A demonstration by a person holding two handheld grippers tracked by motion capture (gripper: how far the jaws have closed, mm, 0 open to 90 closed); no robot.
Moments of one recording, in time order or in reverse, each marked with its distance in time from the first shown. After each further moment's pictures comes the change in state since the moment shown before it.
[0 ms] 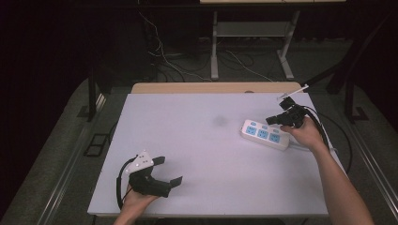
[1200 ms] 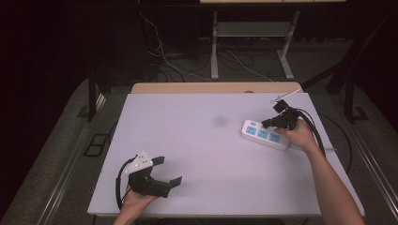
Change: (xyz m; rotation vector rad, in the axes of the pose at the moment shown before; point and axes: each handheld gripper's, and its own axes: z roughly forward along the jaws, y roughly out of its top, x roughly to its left) left arm -0.001 0.000 -0.001 -0.005 0.001 0.007; right arm -0.002 -0.002 0.025 0.040 0.005 0.007
